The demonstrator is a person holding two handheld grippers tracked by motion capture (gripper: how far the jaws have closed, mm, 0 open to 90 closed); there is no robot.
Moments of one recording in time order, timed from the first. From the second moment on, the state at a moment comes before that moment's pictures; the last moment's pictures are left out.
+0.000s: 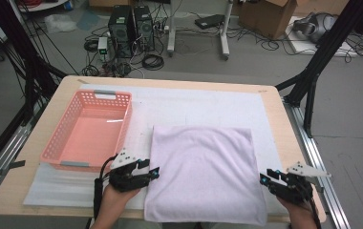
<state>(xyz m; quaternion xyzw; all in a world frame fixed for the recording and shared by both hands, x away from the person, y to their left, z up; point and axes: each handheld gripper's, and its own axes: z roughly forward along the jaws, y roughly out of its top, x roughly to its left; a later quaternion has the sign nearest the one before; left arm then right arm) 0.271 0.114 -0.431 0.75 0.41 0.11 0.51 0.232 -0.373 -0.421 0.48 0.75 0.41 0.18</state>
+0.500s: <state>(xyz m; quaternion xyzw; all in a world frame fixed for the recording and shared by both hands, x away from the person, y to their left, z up) 0.376 0.095 -0.417 0.72 0.44 0.14 0.52 0.363 -0.362 -0.409 0.47 0.77 0.40 0.19</state>
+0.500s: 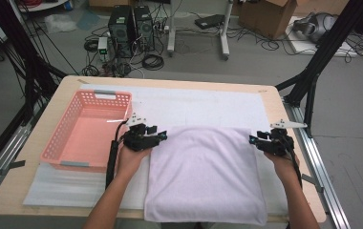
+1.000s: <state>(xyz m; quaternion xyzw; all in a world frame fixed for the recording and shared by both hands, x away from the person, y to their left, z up) 0.423 0.088 -0.449 0.75 0.49 0.13 0.43 0.431 -0.342 -0.438 0.46 0.82 0.33 0.13</state>
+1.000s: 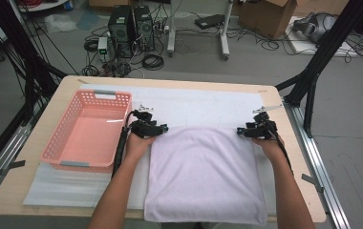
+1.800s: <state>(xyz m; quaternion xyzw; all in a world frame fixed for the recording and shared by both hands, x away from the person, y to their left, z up) 0.421 0.091 -0.426 0.67 0.51 0.23 0.49 0.425 -0.342 -0.406 0.48 0.73 0.39 0.29</state>
